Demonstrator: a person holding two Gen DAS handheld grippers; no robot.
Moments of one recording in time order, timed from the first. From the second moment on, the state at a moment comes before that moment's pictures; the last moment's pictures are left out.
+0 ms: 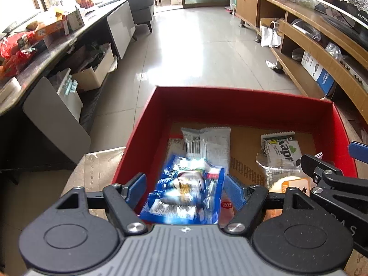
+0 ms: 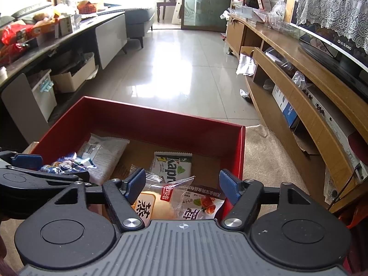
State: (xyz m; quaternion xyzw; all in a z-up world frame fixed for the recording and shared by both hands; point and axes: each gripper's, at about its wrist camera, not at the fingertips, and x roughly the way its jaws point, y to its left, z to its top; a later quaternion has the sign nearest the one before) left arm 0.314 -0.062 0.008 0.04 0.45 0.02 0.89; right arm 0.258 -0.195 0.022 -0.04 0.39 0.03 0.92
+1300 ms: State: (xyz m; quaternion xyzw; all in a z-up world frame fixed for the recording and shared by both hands) left arm 0.241 -0.070 0.028 0.03 0.46 -0.06 0.88; right arm 0.196 -0.210 0.048 -0.09 0.40 0.00 0.91
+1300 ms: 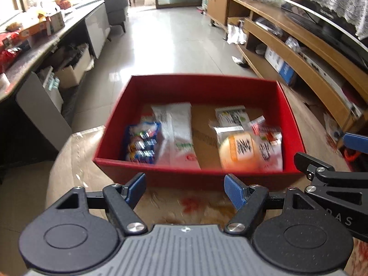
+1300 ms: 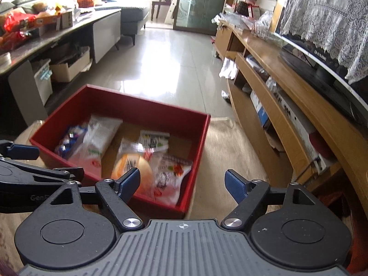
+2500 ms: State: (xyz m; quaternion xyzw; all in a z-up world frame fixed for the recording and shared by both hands) left arm 0.092 -0.051 -0.029 0.12 0.54 -0.21 0.81; right arm 0.076 -0.202 0.020 -0.06 0.50 0.06 0.86
